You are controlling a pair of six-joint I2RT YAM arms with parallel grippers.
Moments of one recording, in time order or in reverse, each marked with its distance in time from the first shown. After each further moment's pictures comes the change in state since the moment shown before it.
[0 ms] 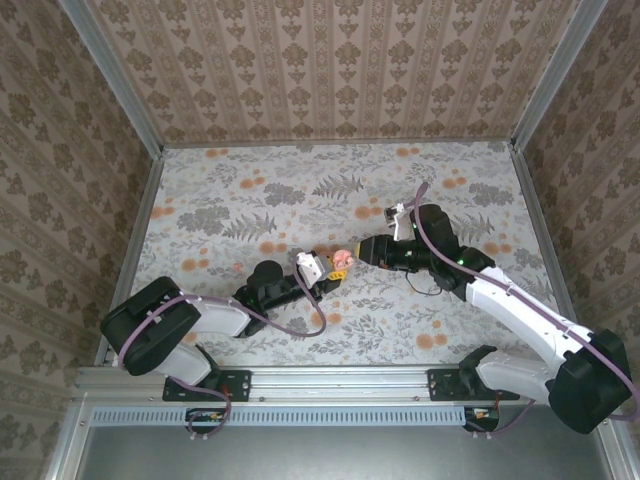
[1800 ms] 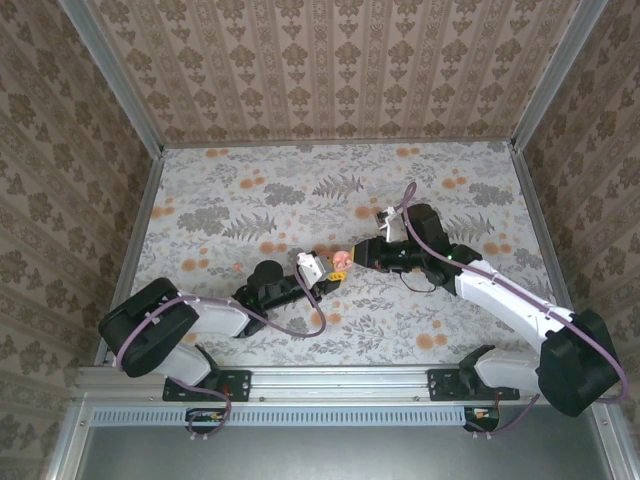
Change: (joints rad) left arm 0.000 -0.013 0.000 -0.034 0.000 0.000; right arm -0.008 0.103 -0.018 0.078 -0.111 0.023
